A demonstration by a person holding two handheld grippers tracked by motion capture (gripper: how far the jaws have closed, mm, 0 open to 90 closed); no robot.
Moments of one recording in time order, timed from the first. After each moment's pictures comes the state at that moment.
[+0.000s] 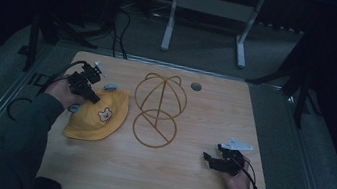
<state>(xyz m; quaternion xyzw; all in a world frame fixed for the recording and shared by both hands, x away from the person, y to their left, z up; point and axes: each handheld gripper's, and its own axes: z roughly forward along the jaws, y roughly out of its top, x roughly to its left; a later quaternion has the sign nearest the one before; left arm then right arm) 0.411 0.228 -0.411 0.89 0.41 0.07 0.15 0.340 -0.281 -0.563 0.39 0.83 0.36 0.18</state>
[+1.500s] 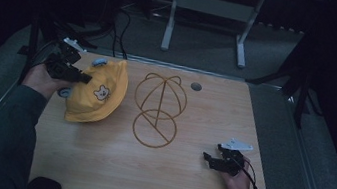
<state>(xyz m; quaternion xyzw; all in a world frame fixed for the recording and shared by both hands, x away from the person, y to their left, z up) 0.390 0.266 -0.346 0.85 0.43 0.13 0.28 0.341 -0.281 -0.563 0.39 0.83 0.36 0.18</state>
